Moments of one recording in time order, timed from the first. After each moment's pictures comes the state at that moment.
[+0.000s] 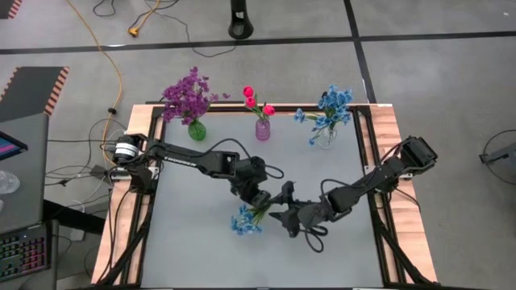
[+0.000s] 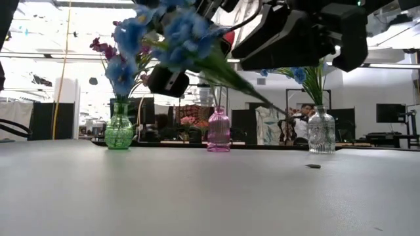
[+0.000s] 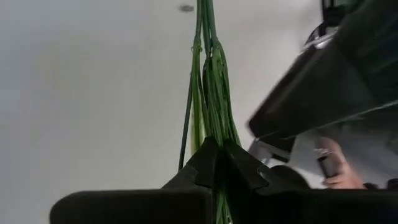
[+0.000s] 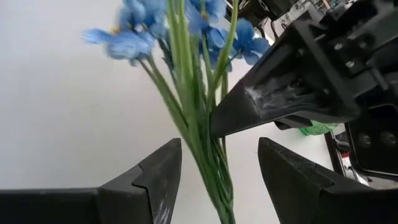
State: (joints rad) left arm -0.03 1.80 1.26 -0.33 0.49 -1.06; right arm 0.47 1.62 0.87 0.23 0.58 -0.40
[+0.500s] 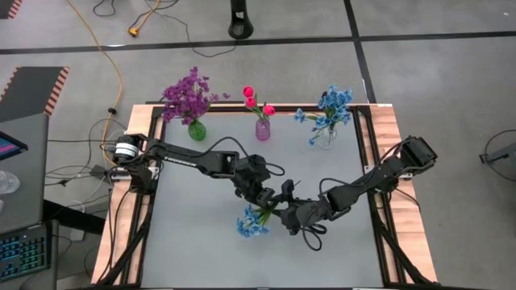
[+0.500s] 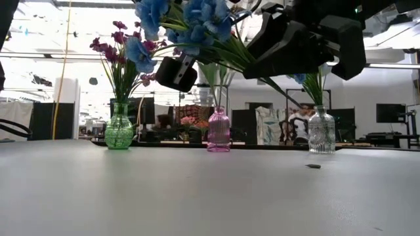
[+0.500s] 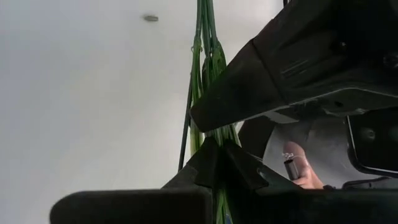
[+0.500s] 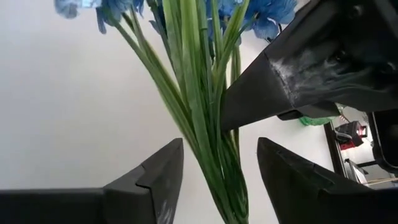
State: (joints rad) left arm -0.03 1.80 1.26 -0.20 0.52 -1.17; right arm 0.46 1.62 0.87 0.19 0.58 -0.40
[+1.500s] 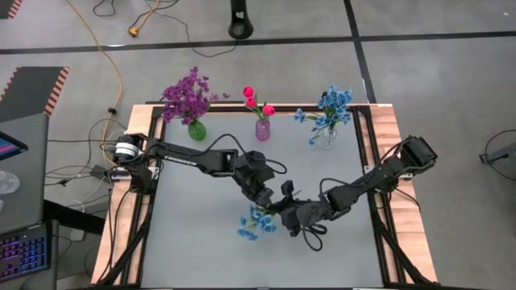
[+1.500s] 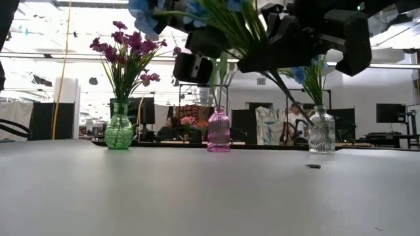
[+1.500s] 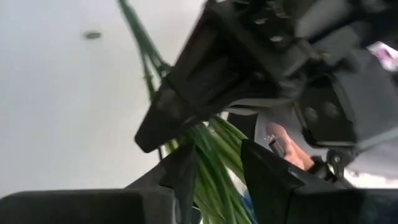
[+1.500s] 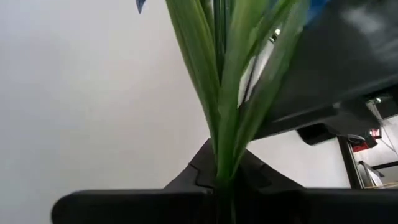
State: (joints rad) left arm -0.02 1.80 1.26 -0.08 0.61 -1.06; right arm 0.45 1.62 0.86 0.19 0.54 -0.37
